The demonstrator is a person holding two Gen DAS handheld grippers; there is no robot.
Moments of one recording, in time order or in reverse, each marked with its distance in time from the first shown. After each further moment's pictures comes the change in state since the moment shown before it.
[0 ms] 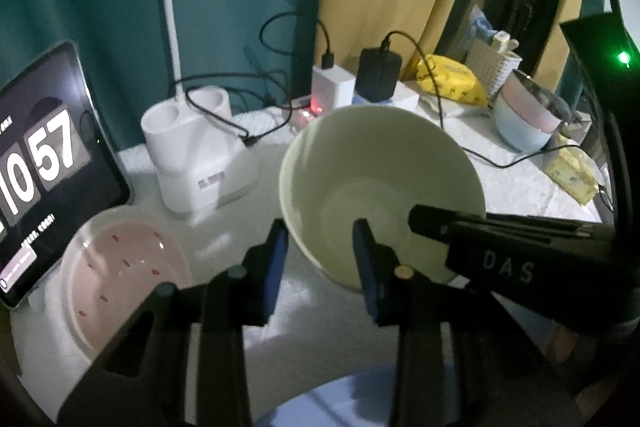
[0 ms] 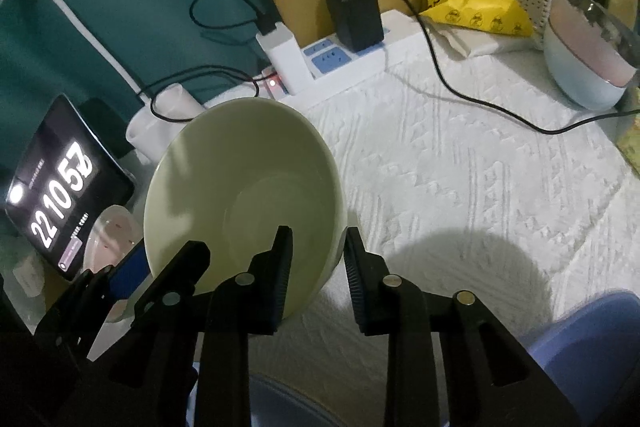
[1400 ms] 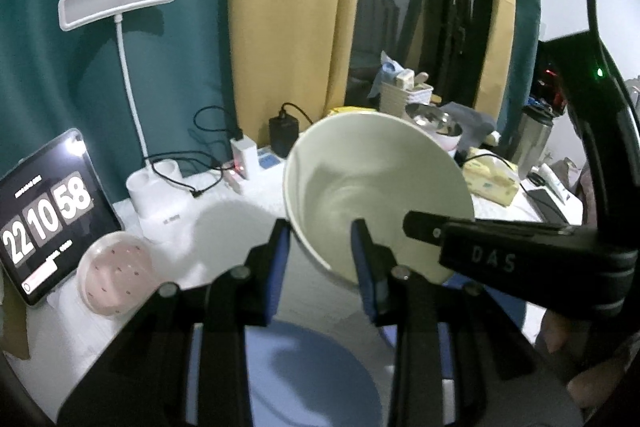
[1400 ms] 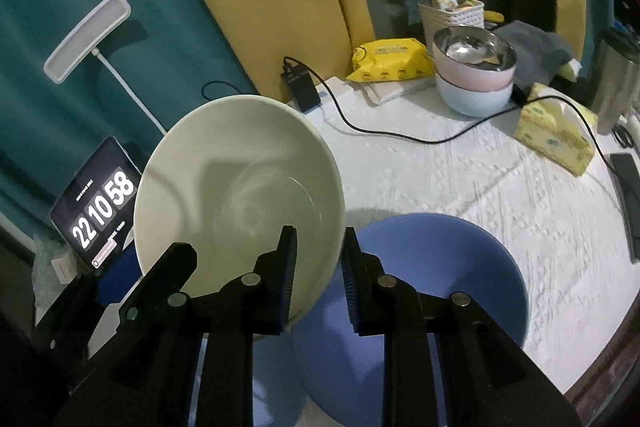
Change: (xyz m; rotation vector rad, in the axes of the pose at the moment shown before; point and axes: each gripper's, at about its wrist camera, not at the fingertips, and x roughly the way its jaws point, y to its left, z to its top) left arm -0.112 -0.105 -0.021 0.110 -0.184 -0.064; right arm -0.137 -0.050 -0.052 0.056 -0.187 0.001
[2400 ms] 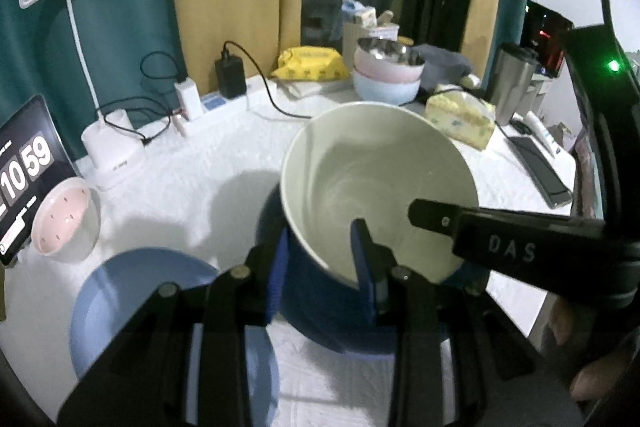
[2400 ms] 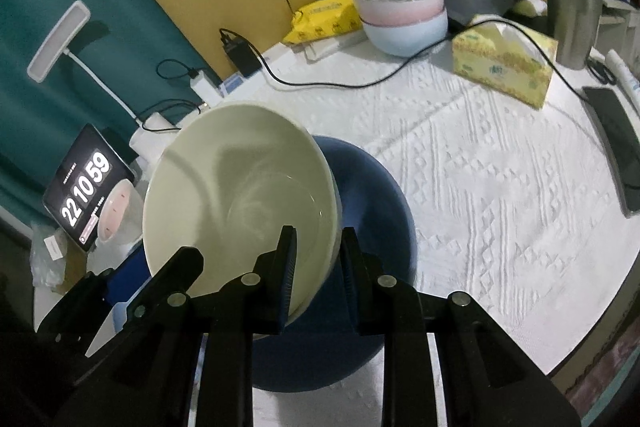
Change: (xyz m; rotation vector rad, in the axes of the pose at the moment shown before) left arm 0.029 -0.082 -0.049 0.030 0.153 -0.008; right arm -0.005 -0.094 -0.042 0.073 0.078 0.021
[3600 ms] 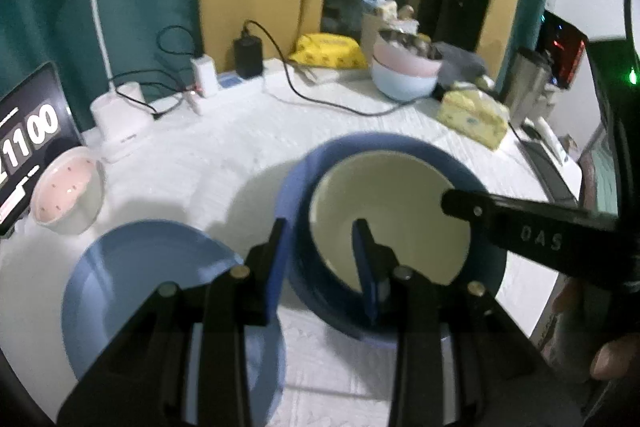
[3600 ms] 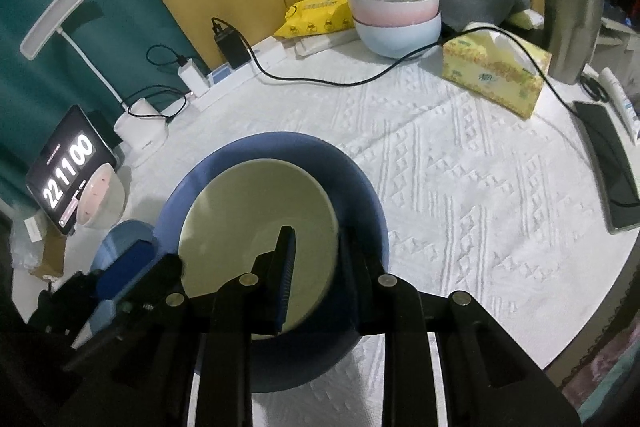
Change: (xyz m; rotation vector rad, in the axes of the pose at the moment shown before) left arm -0.001 0.019 -0.009 -0.079 0.014 0.013; right arm -0.001 -0.003 -0.001 -0.063 -0.010 -0.062
